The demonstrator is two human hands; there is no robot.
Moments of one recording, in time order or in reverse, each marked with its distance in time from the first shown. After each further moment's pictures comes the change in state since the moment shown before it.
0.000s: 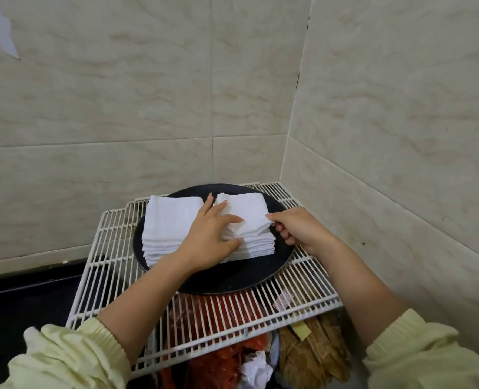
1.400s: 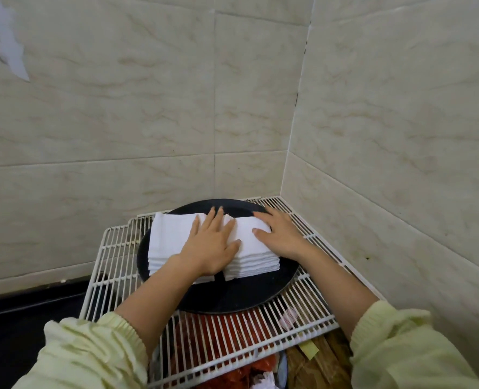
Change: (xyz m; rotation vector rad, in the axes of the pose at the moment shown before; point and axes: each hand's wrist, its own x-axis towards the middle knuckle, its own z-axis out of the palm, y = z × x) left_hand 0.023 -0.014 -0.006 0.406 -0.198 -0.068; right_hand 0.031 -0.001 0.024 -0.695 0.030 -0.325
